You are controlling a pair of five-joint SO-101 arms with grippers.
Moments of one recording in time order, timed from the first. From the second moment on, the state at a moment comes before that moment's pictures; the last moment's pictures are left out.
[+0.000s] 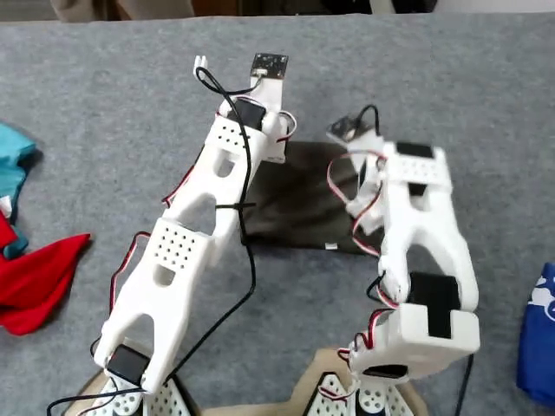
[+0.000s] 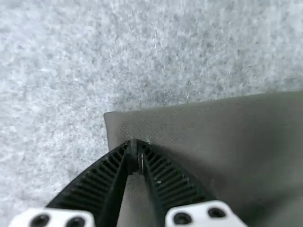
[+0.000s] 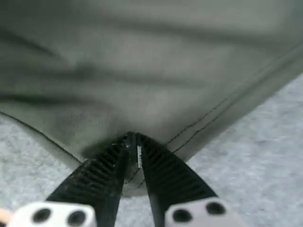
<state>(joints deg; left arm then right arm) 20.0 66.3 -72.1 81.3 5.1 4.3 5.2 26.9 64.7 31.2</state>
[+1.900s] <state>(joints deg) 15.3 11.6 -29.6 100.4 1.0 -2.2 -37.7 56.3 60.9 76.0</state>
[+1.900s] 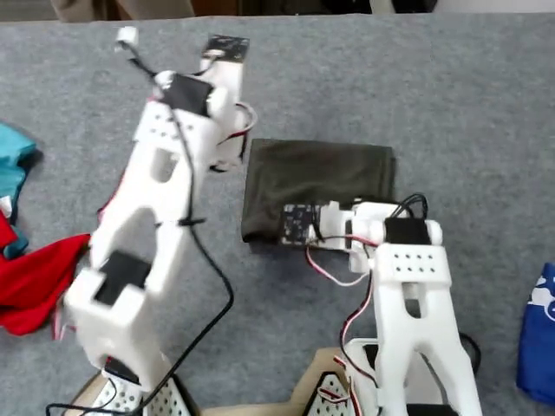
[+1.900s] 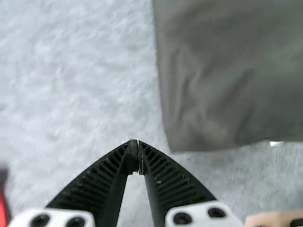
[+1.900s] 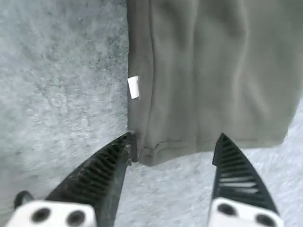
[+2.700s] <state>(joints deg) 10.7 -19.0 -5.2 100.4 1.0 0.5 -9.6 55.4 40.0 77.1</state>
